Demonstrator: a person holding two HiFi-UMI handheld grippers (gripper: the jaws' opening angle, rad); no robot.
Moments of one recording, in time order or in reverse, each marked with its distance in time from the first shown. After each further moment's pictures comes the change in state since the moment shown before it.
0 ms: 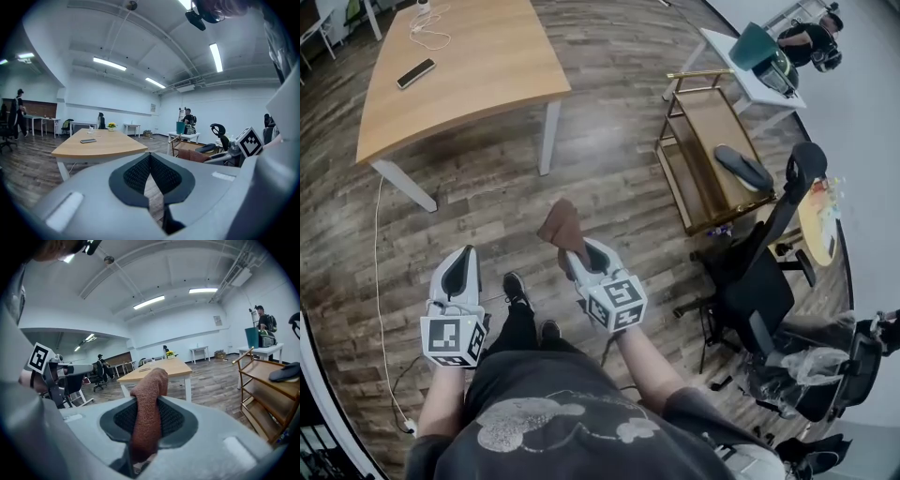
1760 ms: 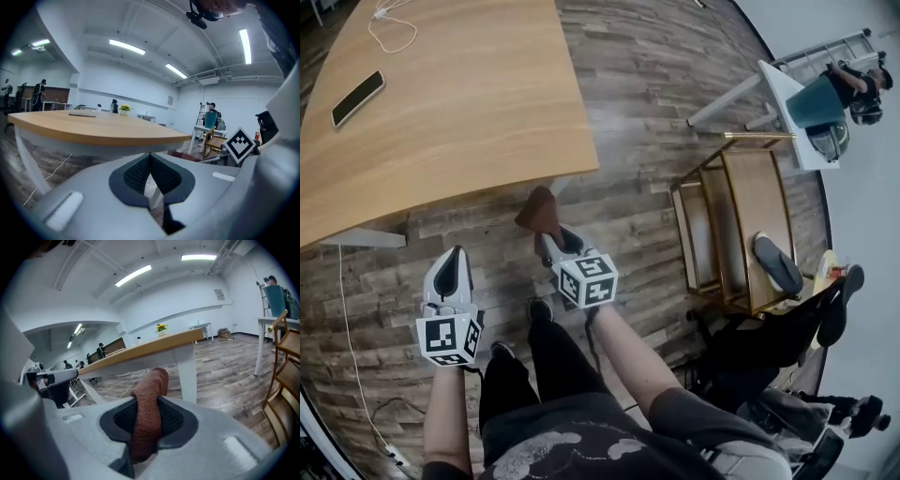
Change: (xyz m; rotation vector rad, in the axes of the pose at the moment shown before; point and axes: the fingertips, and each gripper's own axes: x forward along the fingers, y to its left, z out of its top) left arm 0.341 0.163 -0.113 -0.131 0.066 0.159; right arm 0.390 -0.199 -0.023 0.089 0.207 0.038
